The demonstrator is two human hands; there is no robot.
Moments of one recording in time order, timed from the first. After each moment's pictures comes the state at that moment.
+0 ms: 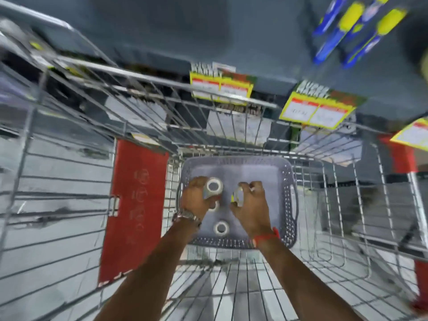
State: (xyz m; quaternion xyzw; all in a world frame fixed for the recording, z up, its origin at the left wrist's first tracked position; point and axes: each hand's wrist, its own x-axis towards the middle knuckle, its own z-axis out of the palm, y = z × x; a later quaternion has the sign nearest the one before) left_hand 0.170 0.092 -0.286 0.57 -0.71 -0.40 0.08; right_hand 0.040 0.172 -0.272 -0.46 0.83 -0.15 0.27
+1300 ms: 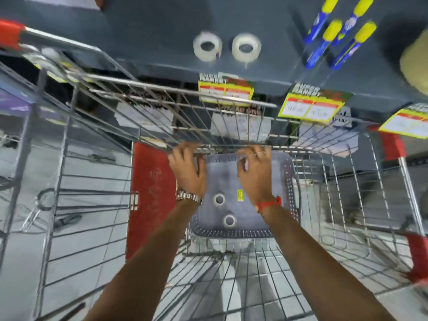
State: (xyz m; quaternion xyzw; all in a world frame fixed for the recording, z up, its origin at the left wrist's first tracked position) left_hand 0.174 0.057 -0.218 0.59 -0.69 -0.26 0.32; right_hand 0.042 0.117 -0.219 -0.49 0.81 -0.33 0.09
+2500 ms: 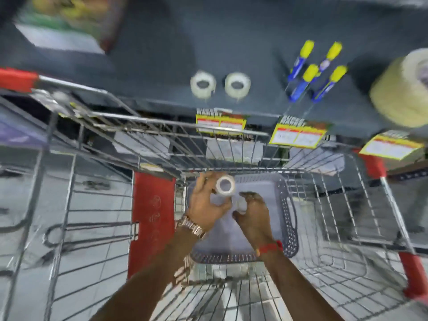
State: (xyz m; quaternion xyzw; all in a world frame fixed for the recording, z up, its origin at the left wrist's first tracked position) left_hand 0.165 0.068 -0.191 0.44 -0.76 -0.43 0.22; right_hand 0.057 0.153 -0.212 -0.39 0.85 -0.23 0.28
